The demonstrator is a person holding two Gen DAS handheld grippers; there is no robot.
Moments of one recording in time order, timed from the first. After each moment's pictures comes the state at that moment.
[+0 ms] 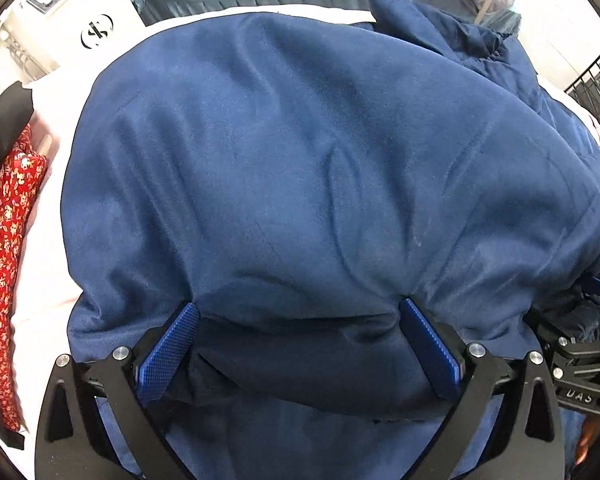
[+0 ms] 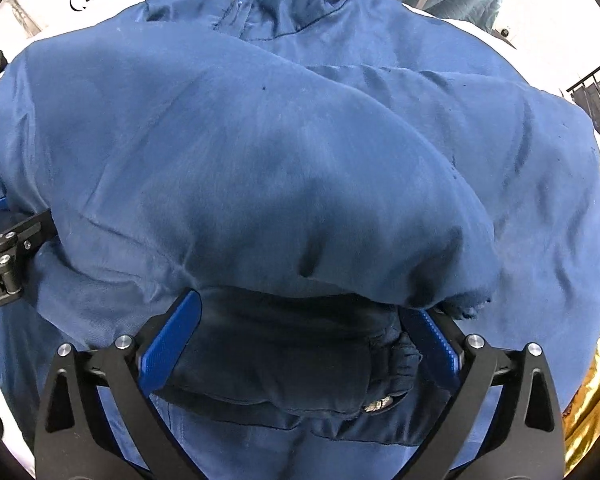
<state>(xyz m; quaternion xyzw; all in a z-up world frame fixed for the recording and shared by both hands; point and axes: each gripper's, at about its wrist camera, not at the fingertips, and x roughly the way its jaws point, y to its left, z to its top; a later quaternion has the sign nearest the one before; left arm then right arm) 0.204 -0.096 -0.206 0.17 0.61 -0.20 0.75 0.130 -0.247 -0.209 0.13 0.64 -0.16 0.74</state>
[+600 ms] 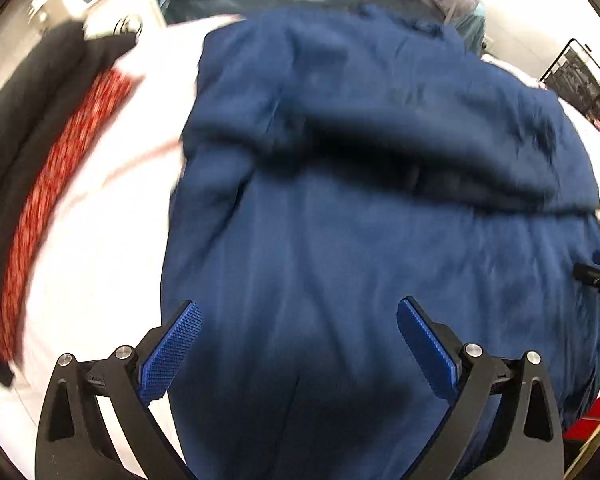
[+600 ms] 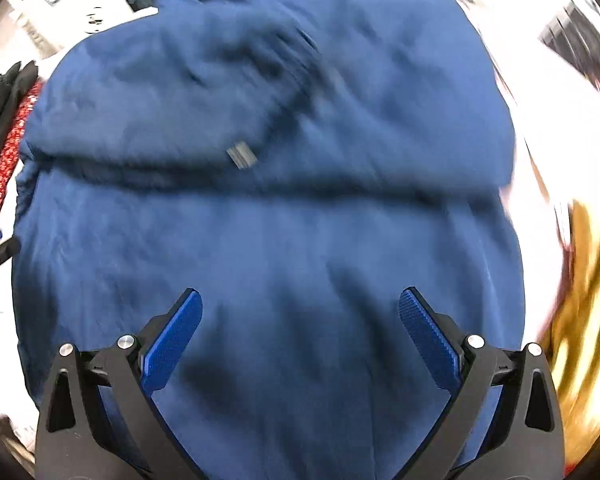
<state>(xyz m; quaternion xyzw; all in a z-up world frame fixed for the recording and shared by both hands) 0.069 0.024 -0.163 0.15 0.58 -0.22 0.77 -0.068 -0.267 -0.159 0.19 0.62 -0.16 0.75</state>
